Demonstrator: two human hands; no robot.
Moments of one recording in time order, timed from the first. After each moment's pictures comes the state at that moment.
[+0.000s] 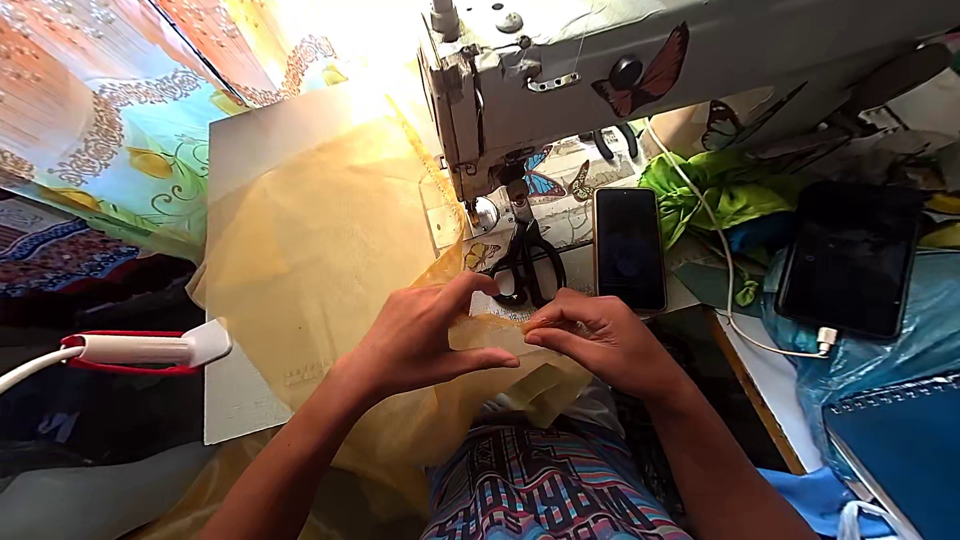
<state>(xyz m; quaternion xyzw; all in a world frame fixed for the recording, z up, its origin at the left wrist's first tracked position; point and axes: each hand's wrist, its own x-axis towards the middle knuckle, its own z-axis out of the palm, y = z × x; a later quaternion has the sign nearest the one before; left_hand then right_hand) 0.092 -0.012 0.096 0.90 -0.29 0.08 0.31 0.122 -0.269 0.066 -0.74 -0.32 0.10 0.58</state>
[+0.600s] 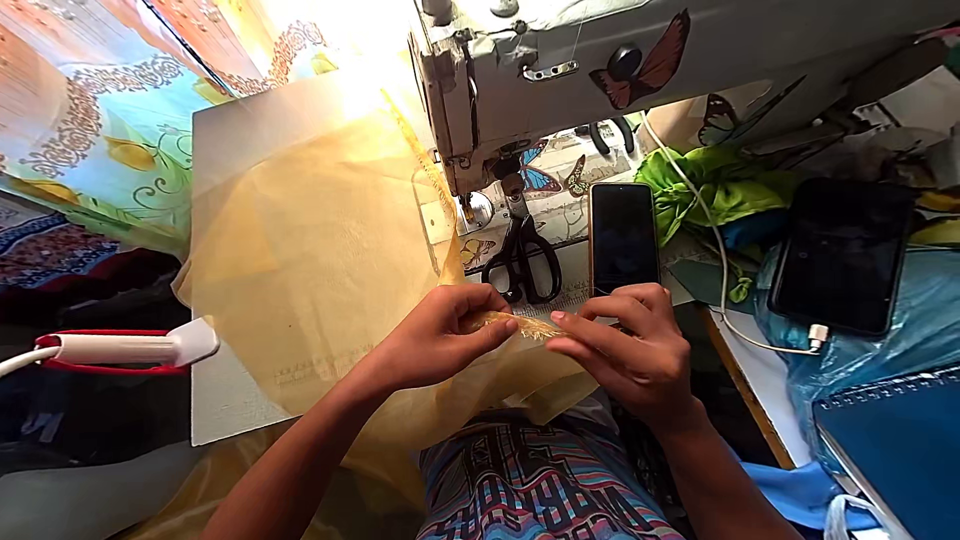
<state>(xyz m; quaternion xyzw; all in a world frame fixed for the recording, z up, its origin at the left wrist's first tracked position) 0.095 -0.032 0.095 0.77 -0.20 -0.14 0.59 0.103 -0.289 0.050 -0.81 -0.35 -0.26 0.40</state>
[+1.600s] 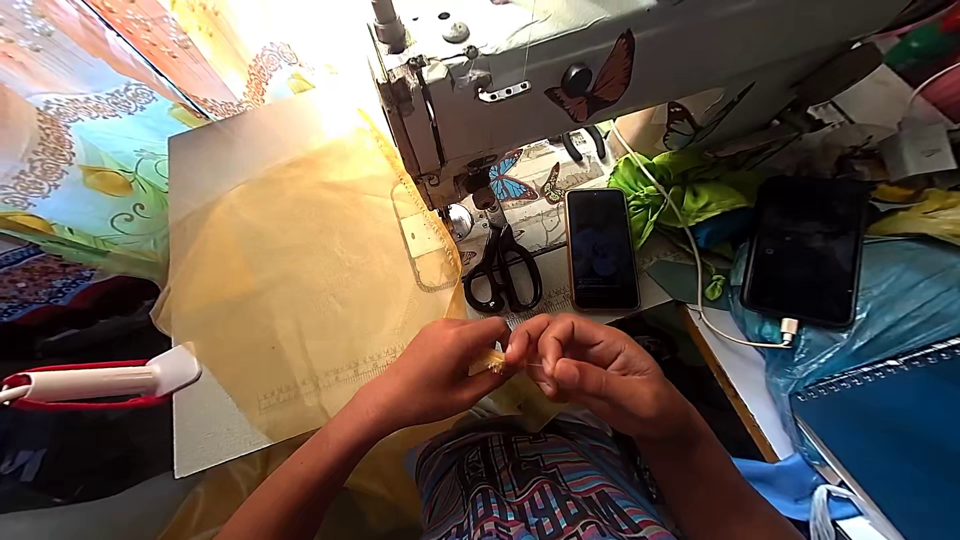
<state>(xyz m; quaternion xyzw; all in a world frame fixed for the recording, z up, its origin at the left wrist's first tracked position) 0.093 -0.048 0.082 0.81 -0.34 -0.06 0.47 0.100 -0.277 0.078 -0.43 -0.32 0.26 0.81</state>
